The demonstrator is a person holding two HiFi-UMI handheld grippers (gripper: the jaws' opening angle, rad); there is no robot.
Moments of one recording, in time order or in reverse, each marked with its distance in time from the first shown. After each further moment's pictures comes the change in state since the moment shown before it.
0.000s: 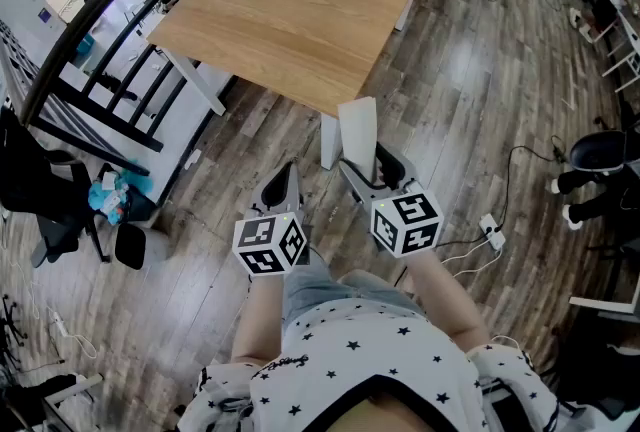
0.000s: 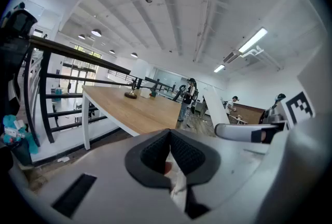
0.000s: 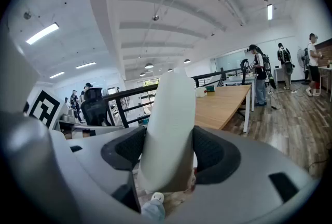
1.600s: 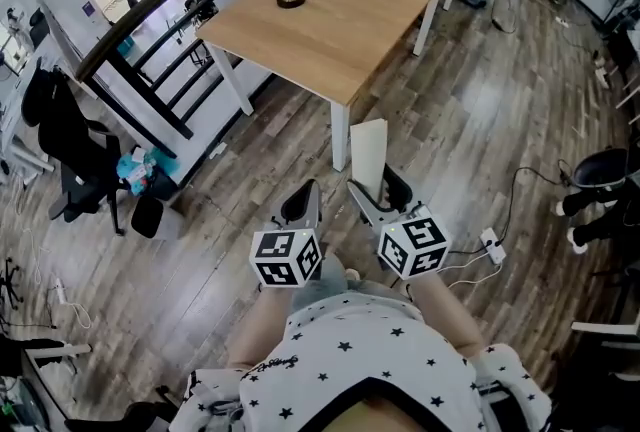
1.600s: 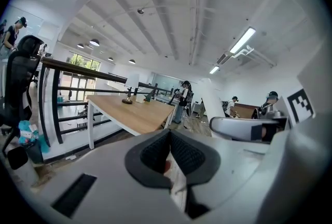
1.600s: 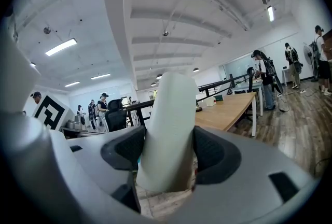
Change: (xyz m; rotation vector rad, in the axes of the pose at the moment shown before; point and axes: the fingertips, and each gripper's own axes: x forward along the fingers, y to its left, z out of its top) left arm -0.169 -0.133 -0.015 0.059 -0.016 -0.019; right arm -0.198 0.081 0.009 0.019 -0.108 0.088
